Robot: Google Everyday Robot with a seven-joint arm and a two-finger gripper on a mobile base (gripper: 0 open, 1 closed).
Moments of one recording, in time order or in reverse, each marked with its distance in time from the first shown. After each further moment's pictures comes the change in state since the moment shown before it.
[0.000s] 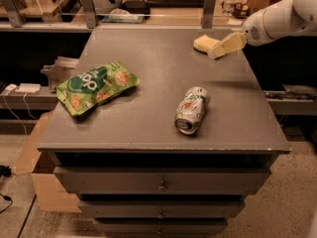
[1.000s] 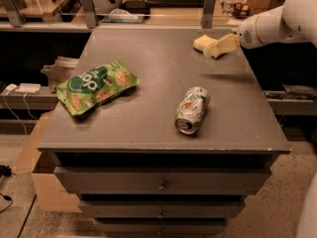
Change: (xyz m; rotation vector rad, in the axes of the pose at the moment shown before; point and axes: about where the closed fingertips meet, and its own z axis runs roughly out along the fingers) arm 0.000 -0.017 0.034 0.029 -0.068 0.047
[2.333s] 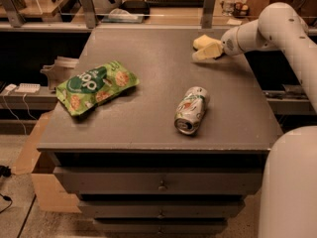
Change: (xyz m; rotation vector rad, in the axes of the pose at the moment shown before) arm 0.018 -0.005 0.076 -0.047 0.011 0.080
